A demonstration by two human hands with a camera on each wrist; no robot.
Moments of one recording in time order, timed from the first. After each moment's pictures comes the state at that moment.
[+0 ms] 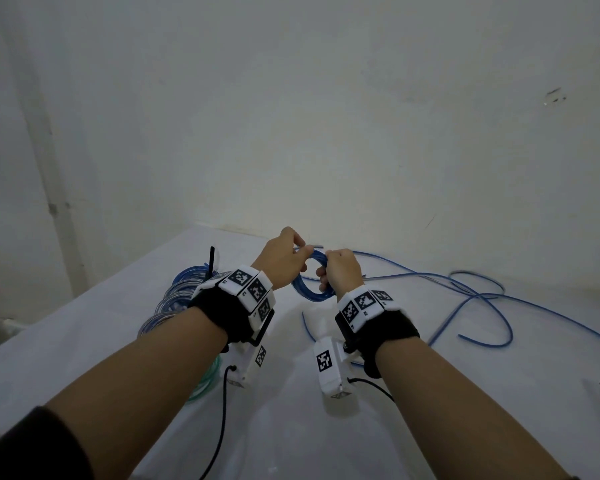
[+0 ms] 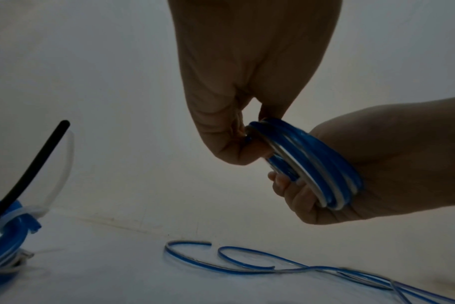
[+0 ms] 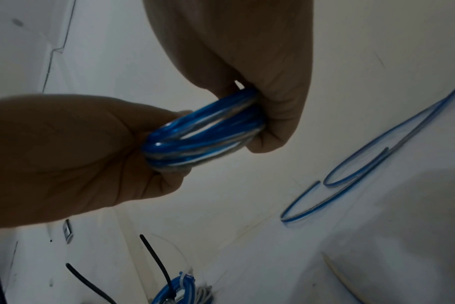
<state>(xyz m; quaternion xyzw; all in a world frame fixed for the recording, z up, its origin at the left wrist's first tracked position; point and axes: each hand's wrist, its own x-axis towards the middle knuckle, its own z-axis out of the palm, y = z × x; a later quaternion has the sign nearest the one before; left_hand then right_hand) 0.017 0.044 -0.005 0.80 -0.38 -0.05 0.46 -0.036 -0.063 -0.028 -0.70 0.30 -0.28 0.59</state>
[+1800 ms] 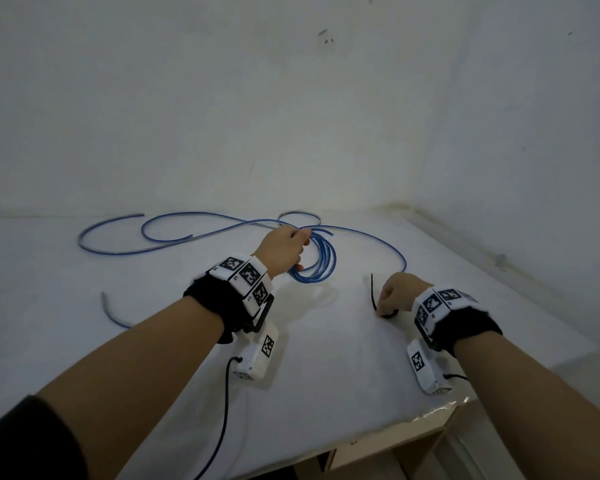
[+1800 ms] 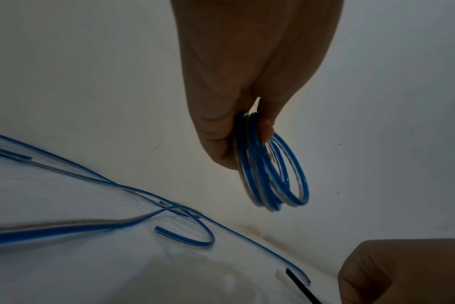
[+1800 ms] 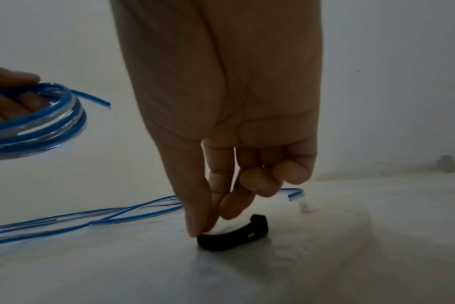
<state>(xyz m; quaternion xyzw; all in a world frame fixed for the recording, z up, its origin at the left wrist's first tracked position) -0.190 -0.151 -0.031 0.64 -0.48 -0.30 0.52 -0.397 -0.257 -0.057 -0.82 0.54 0.06 0.16</state>
